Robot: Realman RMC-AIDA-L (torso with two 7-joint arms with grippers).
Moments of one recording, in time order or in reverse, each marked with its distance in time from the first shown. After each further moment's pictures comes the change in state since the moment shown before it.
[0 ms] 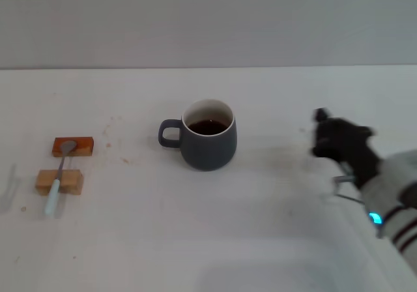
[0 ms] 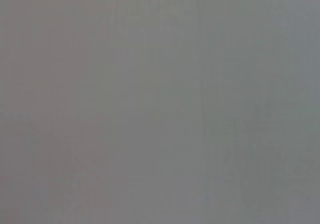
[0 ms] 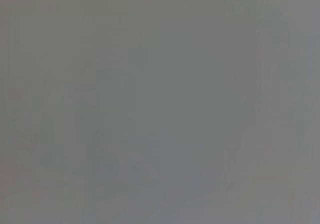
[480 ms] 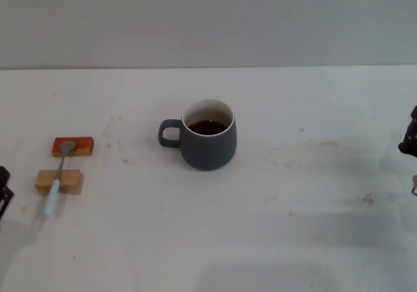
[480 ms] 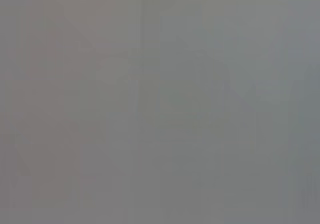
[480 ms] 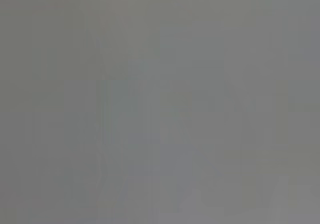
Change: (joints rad) left arm 0.129 0.005 0.225 -0.070 -0.001 0.117 -0.062; right arm -0.080 -0.002 0.162 -0.120 0.001 -0.095 -0.001
